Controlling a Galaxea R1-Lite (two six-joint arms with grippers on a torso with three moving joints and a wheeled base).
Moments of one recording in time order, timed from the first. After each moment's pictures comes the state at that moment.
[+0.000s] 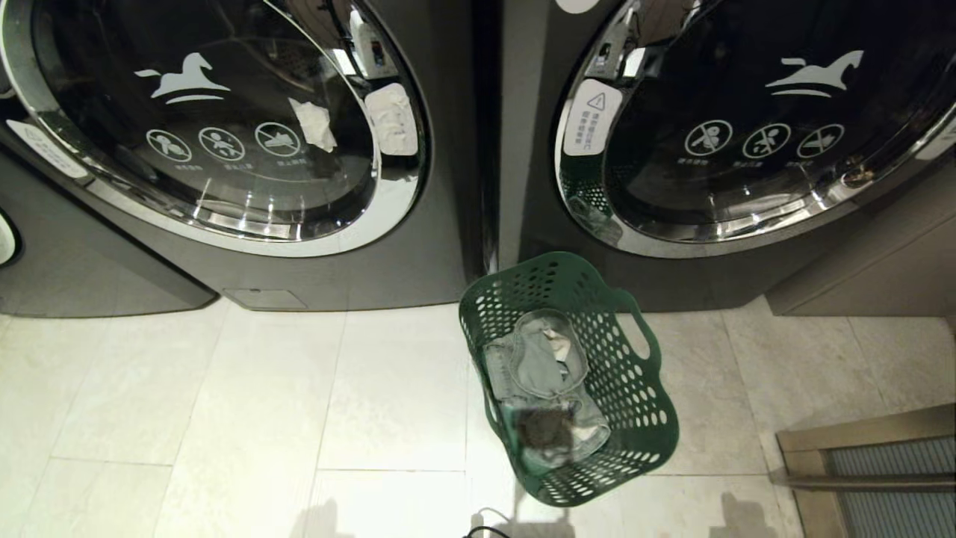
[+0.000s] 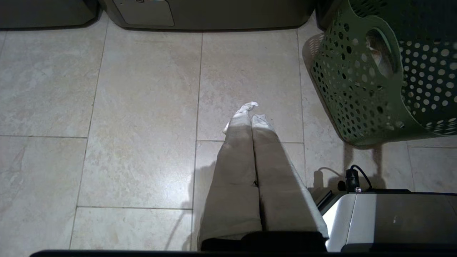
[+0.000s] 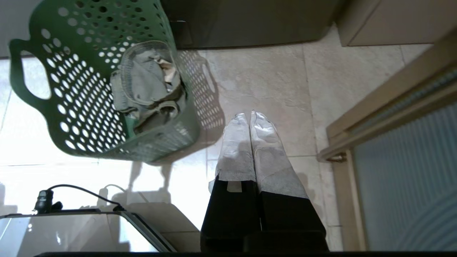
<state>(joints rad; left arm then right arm) 0.00 0.00 -0.03 0.08 0.00 -0.01 -0.01 0.00 -0.01 0.00 -0.03 0.05</state>
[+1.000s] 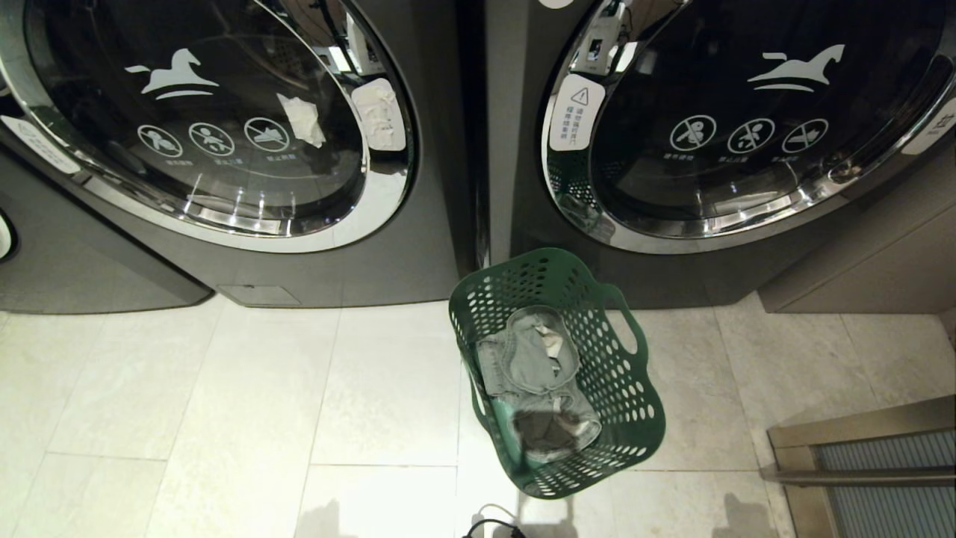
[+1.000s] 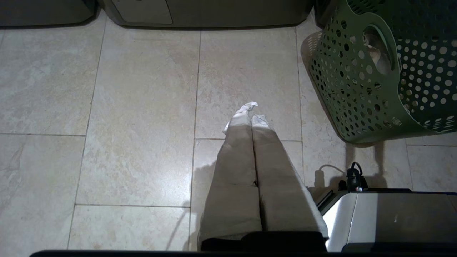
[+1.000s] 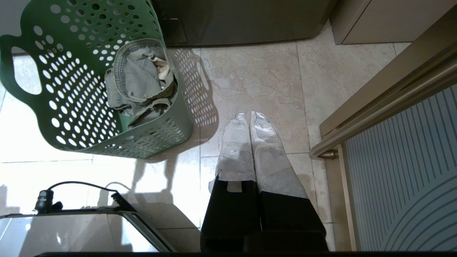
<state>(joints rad) -0.01 0.00 -0.03 0.08 0.00 -0.01 -0.01 0.00 -0.01 0.00 -0.03 0.05</state>
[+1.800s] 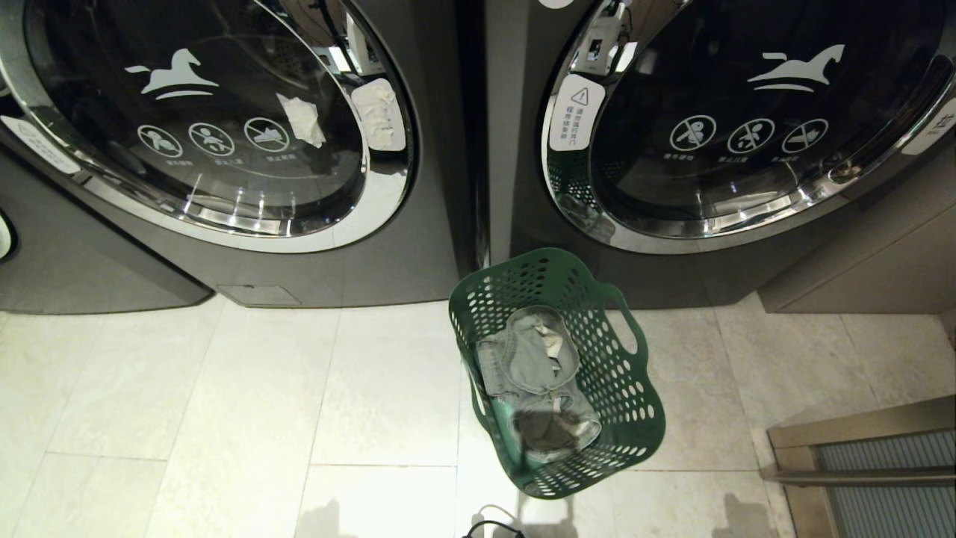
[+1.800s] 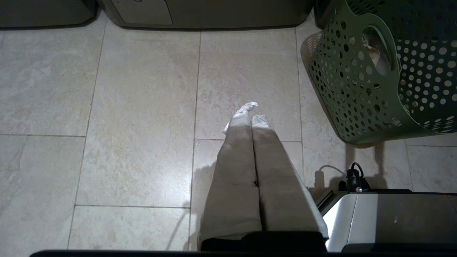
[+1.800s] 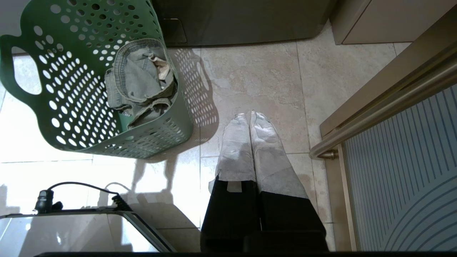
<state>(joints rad) 0.00 0.00 -0.03 0.08 0.00 -0.01 -0.01 0.00 -0.01 0.00 -0.03 0.05</state>
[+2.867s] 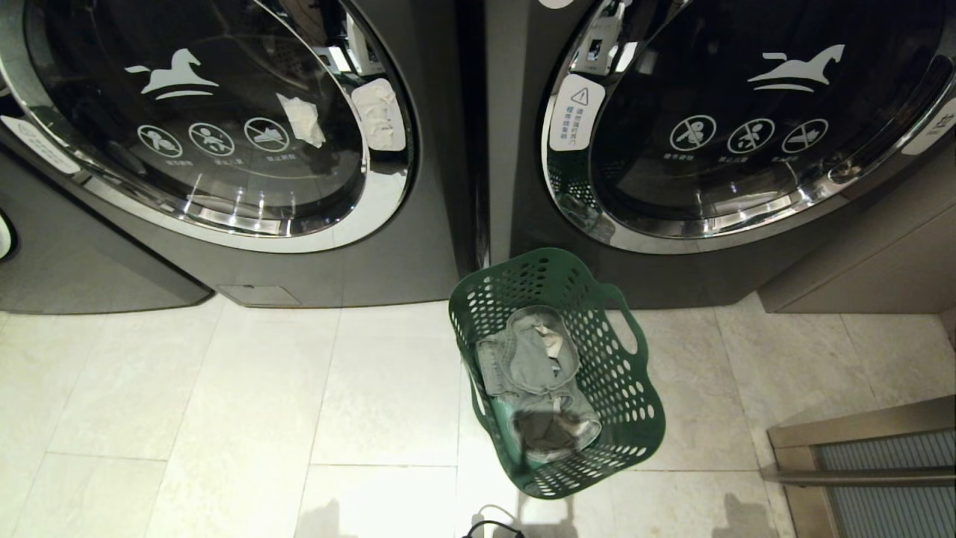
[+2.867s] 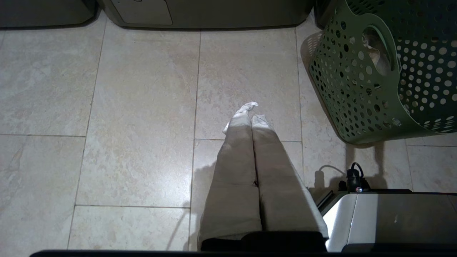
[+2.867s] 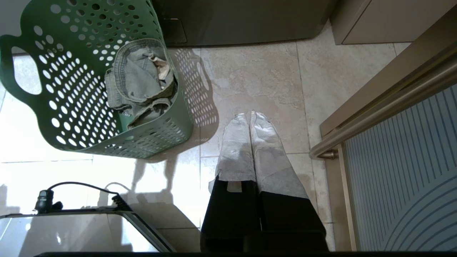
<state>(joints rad) 0.00 0.00 -0.03 0.08 0.00 -0.01 -0.01 0.00 -0.01 0.00 -0.03 0.05</state>
